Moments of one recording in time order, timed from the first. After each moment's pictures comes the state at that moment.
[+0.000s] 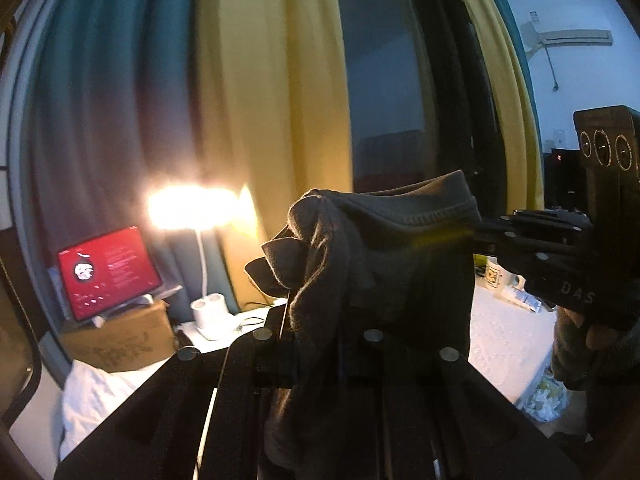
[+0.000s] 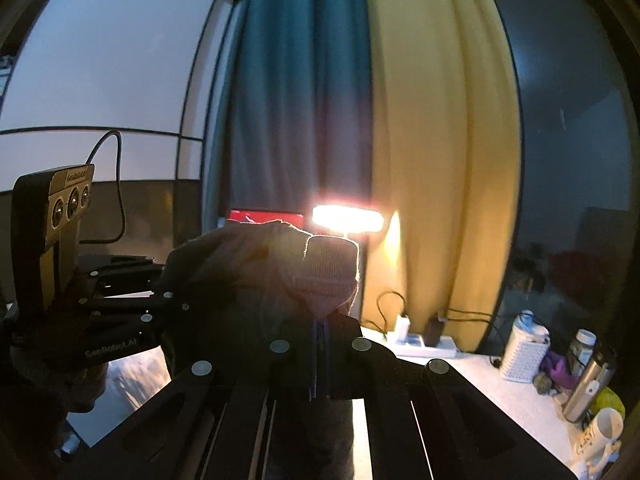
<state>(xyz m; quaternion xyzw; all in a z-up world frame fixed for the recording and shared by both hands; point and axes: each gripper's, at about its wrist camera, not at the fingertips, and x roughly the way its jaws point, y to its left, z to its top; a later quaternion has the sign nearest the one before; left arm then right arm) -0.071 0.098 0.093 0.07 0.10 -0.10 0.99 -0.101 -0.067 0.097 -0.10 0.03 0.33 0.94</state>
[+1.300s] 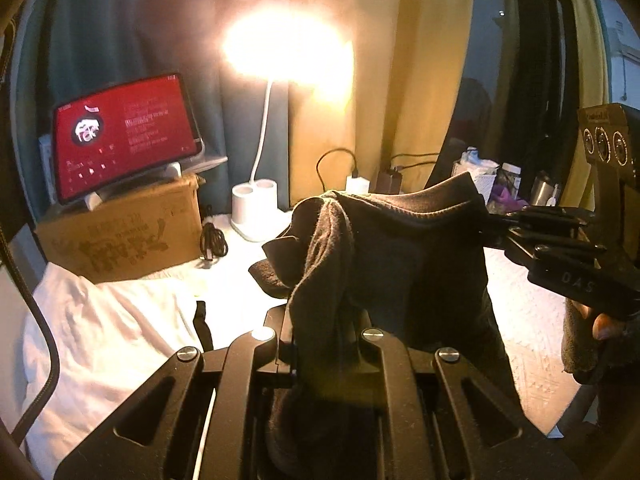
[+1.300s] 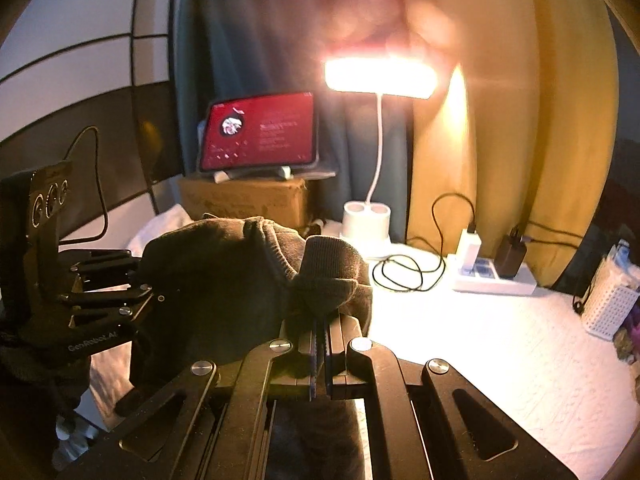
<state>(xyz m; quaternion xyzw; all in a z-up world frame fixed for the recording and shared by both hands) 0.056 0.209 -0.011 -0.02 0.26 -0.05 0.97 0.079 0.043 0.005 -0.11 0.22 0.35 0.90</state>
